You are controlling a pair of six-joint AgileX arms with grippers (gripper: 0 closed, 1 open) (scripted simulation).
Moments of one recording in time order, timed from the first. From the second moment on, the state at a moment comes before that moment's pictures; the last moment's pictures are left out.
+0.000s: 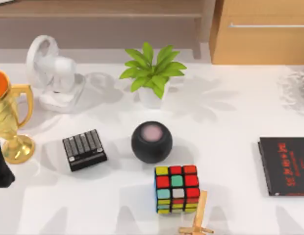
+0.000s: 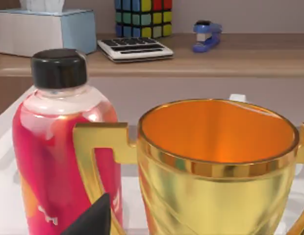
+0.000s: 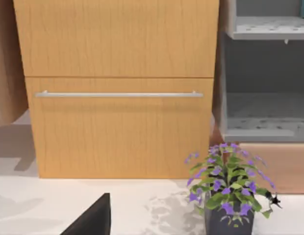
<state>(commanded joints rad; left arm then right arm) 0.00 0.00 0.00 0.00 0.00 0.00 0.00 0.00 0.00 0.00 0.00 0.00</state>
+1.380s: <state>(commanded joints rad) 0.00 0.00 0.00 0.00 0.00 0.00 -0.40 1.69 1.21 0.50 -0.37 0.00</state>
